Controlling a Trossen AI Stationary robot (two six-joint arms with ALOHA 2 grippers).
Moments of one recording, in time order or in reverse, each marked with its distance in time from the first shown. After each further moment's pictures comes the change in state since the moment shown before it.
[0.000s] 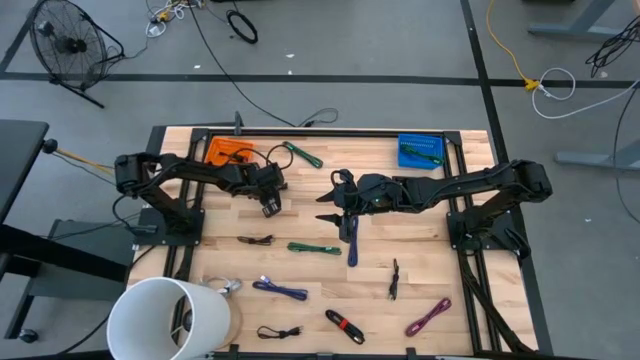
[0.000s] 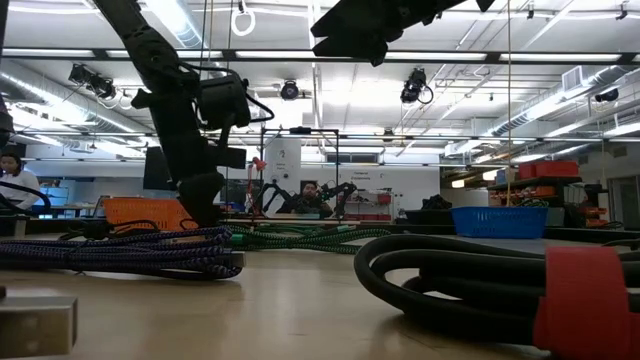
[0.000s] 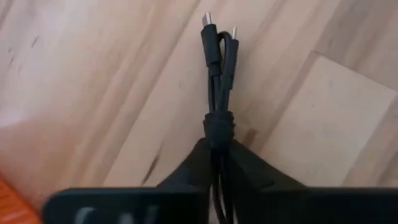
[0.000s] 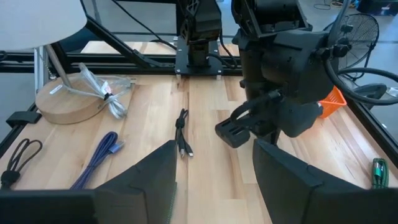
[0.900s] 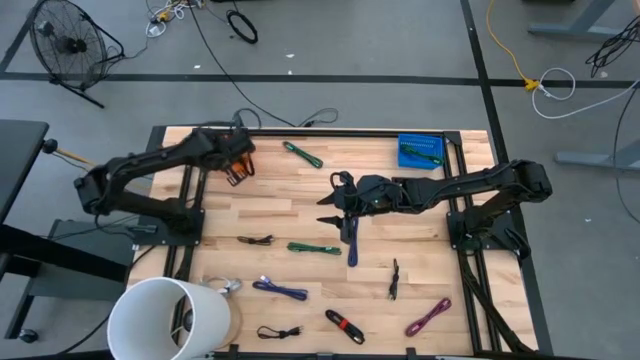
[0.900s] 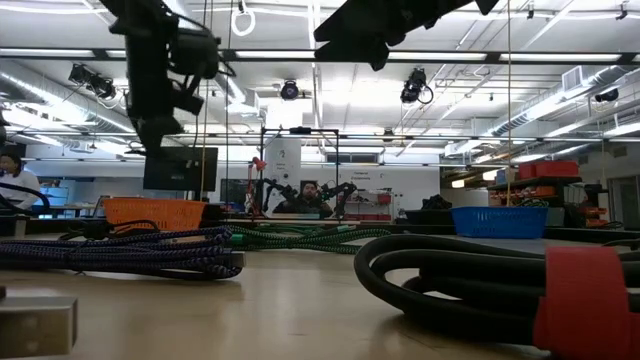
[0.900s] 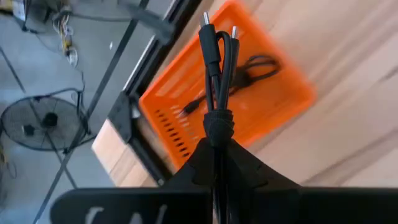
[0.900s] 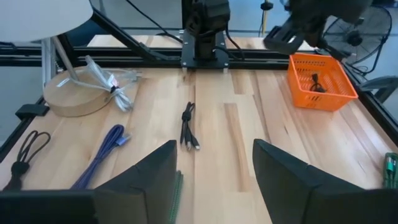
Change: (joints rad) left arm 0.219 -0.341 0.217 -0.695 -0.359 0.064; right arm 0.000 0.000 -0.015 -0.005 -0.025 0.008
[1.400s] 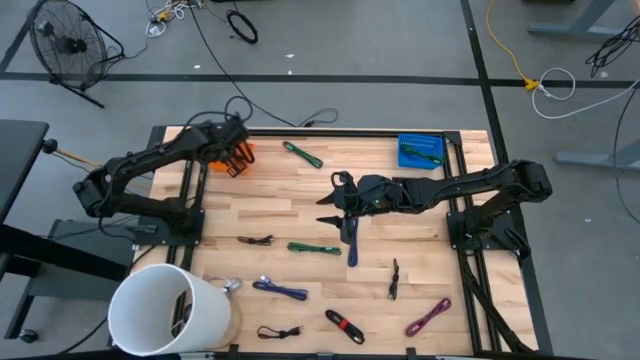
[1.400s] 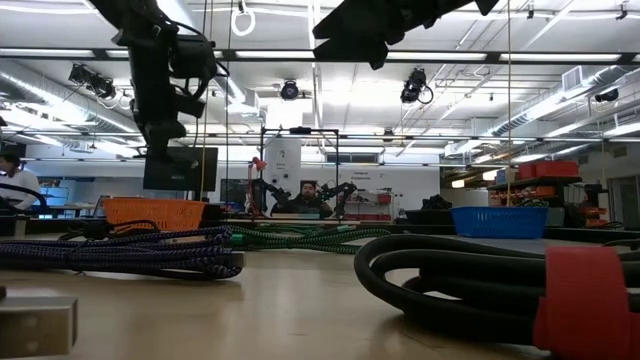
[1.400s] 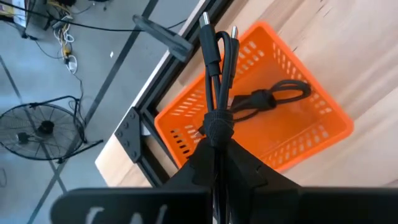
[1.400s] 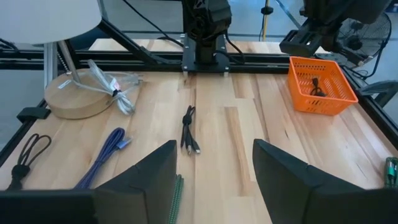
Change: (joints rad) left arm 0.133 -0.003 -0.012 0.140 0.043 0.159; right arm 0.000 0.000 -0.003 0.018 -0.003 -0.004
